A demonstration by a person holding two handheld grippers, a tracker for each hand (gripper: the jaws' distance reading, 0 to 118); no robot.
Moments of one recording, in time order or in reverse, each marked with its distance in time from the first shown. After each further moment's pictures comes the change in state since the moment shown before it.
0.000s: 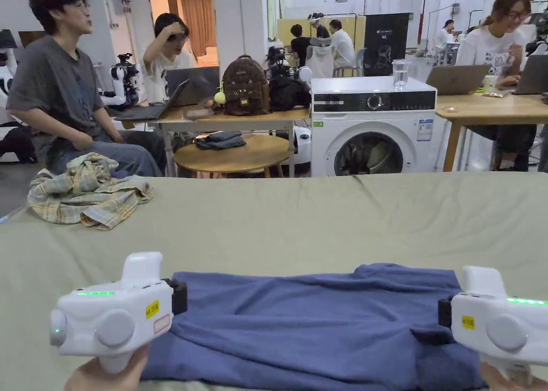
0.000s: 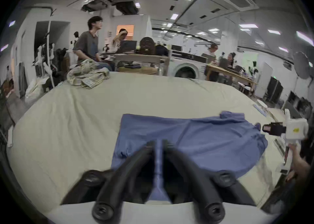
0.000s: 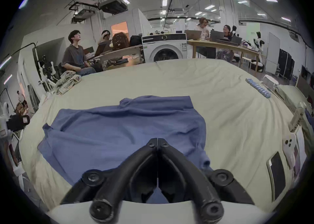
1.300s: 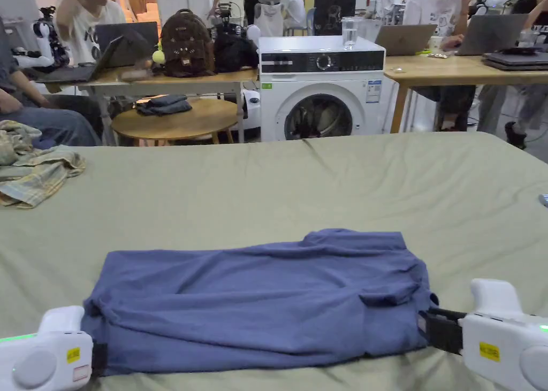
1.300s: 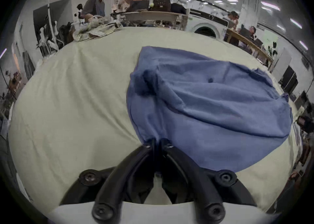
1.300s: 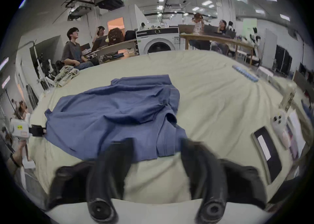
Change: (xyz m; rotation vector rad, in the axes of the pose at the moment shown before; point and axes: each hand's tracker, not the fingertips) left arm -0.042 -0.072 -0.073 -0.366 0.131 0.080; right arm 0.054 -0.048 0.042 -0.076 0.004 -0.074
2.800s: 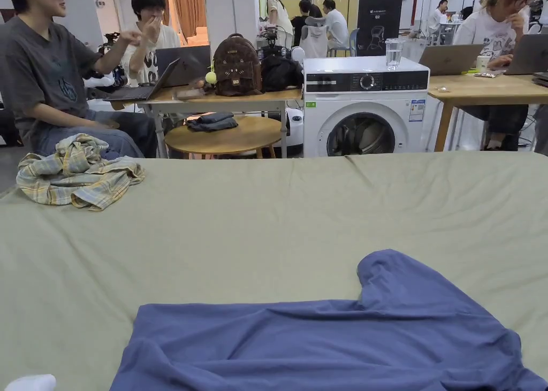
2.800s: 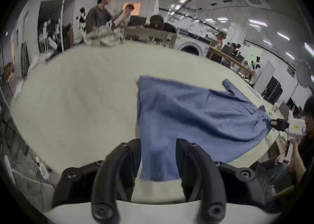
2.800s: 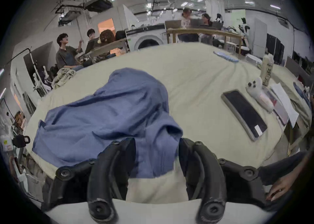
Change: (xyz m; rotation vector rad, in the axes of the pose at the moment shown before) left arm -0.035 -0.118 0.166 0.222 -0.139 0.005; right arm 0.032 -0.075 0.086 0.052 -0.060 -0.034
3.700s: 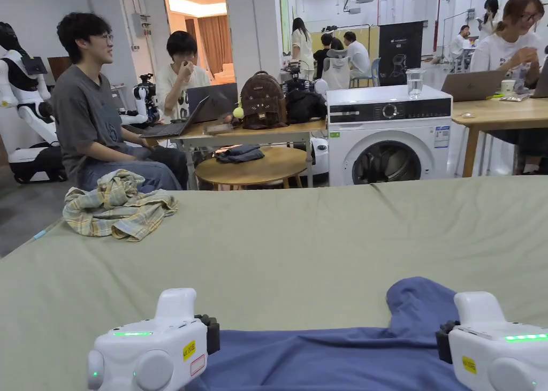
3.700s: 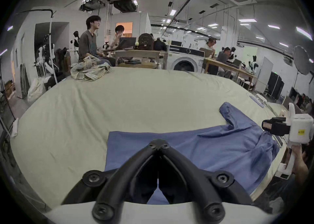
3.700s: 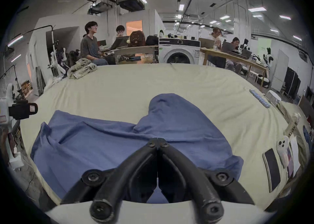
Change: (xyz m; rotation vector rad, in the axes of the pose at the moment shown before) left arm 0.073 0.097 -0.079 0.096 0.015 -0.070; right arm -0.135 0.068 -0.077 0.047 0.107 0.239
